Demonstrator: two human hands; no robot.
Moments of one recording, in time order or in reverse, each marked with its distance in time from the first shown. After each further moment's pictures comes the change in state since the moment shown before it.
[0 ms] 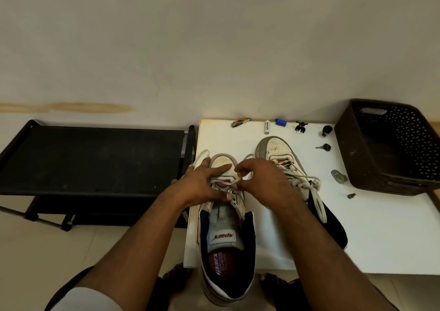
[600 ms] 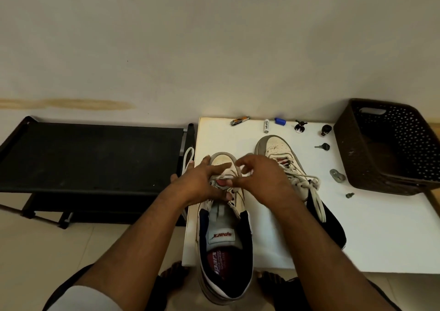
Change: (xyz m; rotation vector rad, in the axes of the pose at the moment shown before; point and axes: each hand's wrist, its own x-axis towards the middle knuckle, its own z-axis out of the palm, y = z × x) left_hand -0.006 0.009 -0.005 0.109 0.052 -0.037; right_hand -0.008 -0.020 -0.010 0.043 0.005 0.081
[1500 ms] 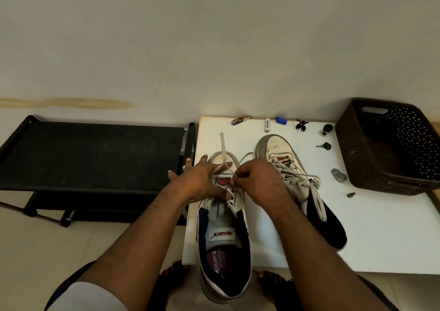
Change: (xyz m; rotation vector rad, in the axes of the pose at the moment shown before) left_hand -0.003 0.005 -0.005 0.069 -0.001 -0.070; right_hand 0.016 0.013 0.024 -0.031 -0.011 0.035
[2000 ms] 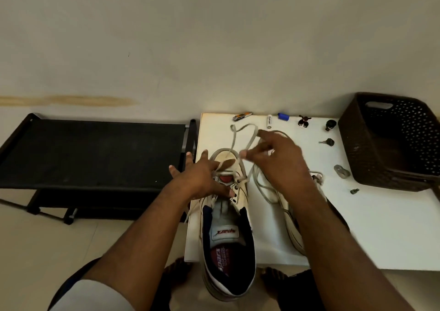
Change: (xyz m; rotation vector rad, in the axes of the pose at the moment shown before) left_hand 0.001 0.000 0.001 0.018 -0.009 -0.002; right_hand -0.020 -0.012 -0.038 0.379 0.257 -0.017
